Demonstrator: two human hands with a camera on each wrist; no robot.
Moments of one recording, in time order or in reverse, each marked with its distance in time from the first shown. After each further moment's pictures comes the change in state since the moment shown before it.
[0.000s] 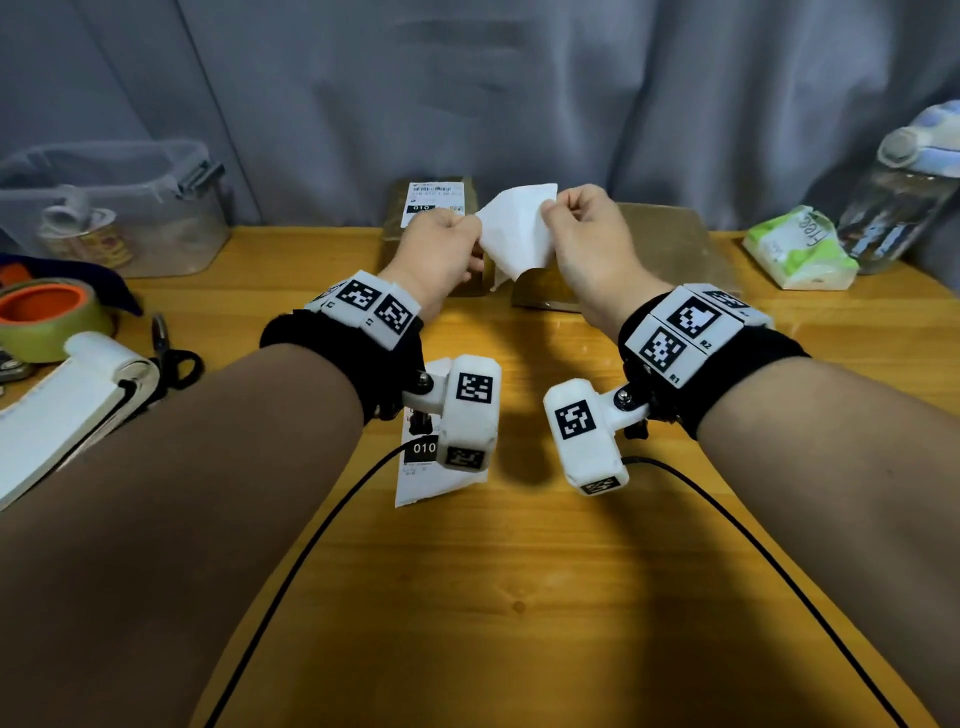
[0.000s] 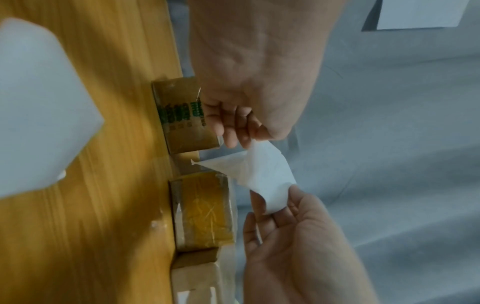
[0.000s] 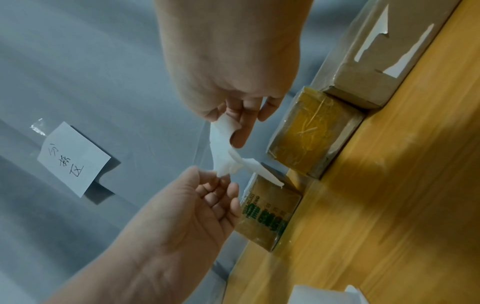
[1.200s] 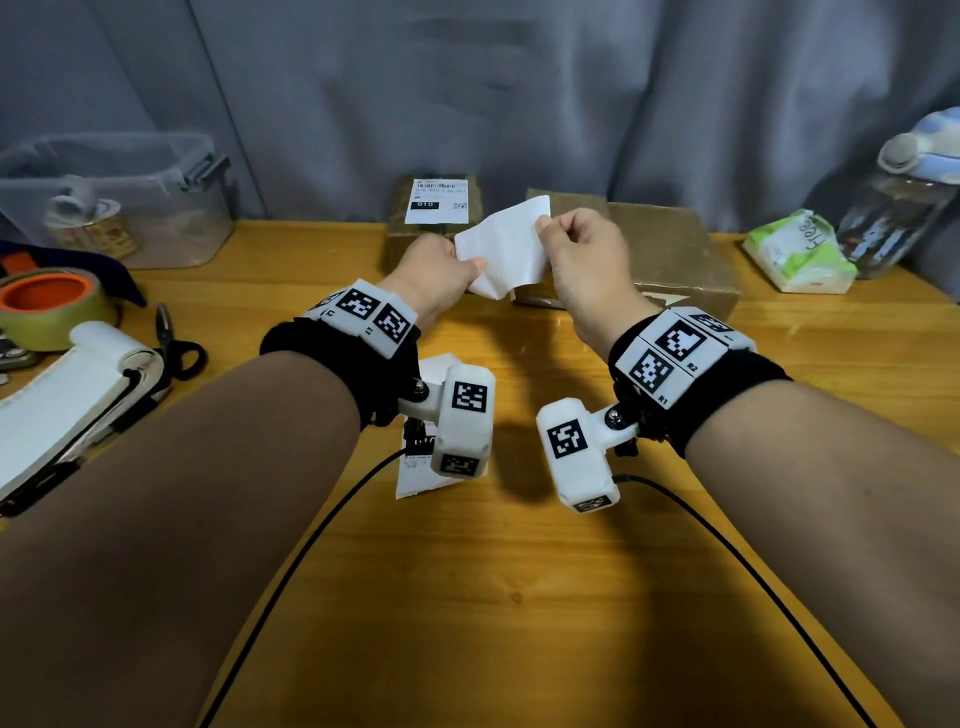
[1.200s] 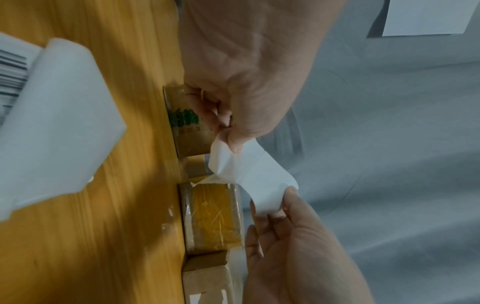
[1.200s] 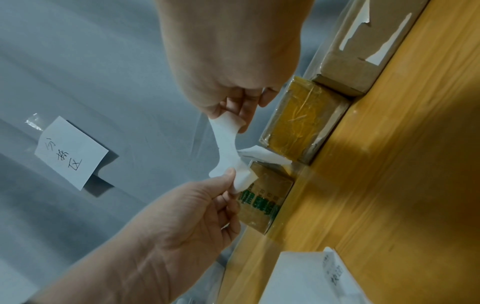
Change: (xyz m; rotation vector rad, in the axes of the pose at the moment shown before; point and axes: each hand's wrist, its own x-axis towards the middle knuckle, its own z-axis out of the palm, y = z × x) left_hand -0.009 -0.013 -0.007 0.208 -0.047 -0.058; right_hand -0.010 0.012 0.005 -0.061 0.022 -0.021
